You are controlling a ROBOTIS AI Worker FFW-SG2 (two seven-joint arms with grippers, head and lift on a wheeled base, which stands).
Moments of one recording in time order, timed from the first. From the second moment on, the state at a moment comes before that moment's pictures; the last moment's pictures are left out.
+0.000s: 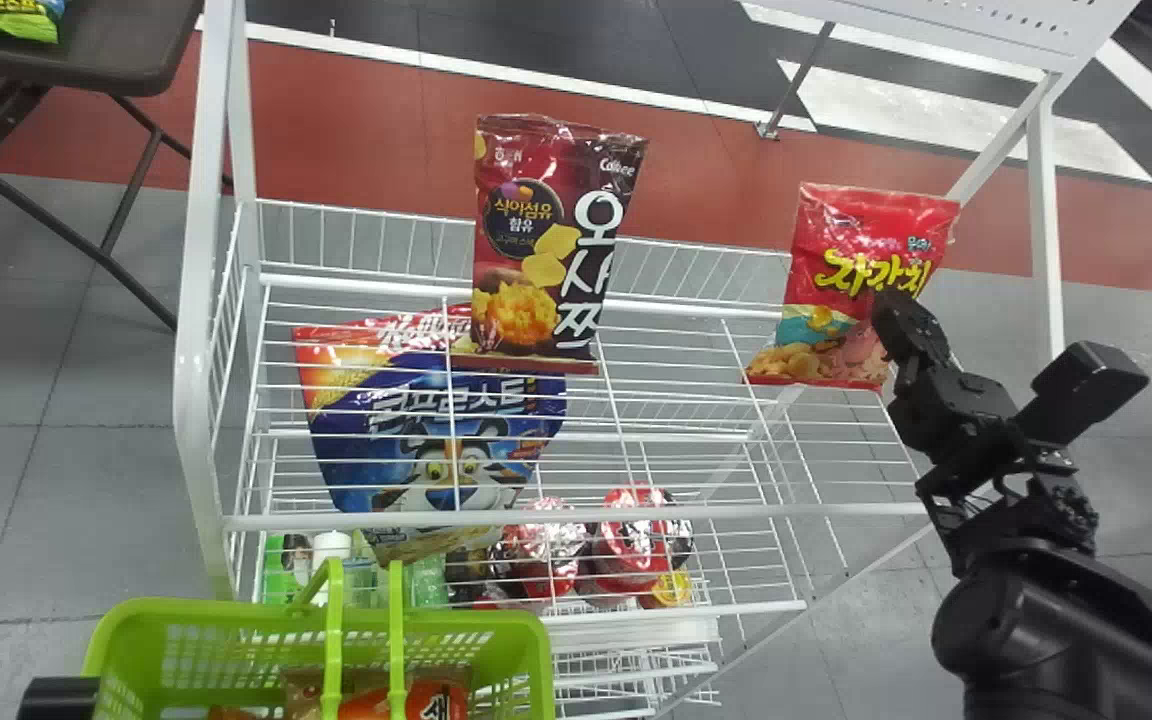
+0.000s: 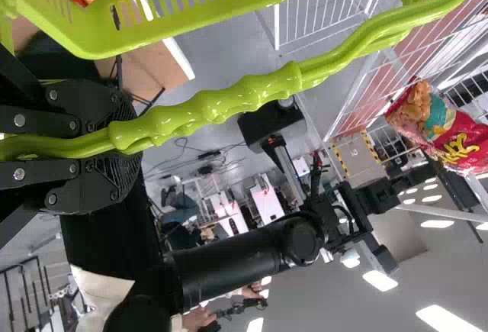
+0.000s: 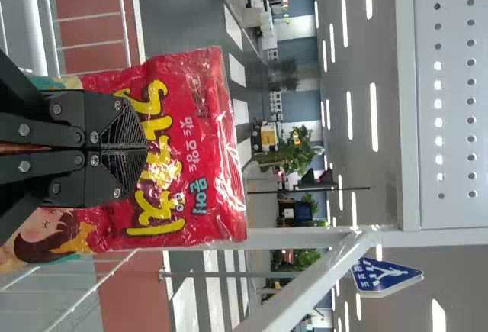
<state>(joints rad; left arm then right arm) 0.62 0.20 -0.13 -2.25 0.43 1.15 -0.93 0.13 -0.08 -0.64 -1.74 -0.19 0.18 0.46</state>
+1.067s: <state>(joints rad) 0.62 0.20 -0.14 -2.25 0.42 1.15 -0.93 0.03 -0.12 -0.66 -1.60 -0.17 0.16 0.49</state>
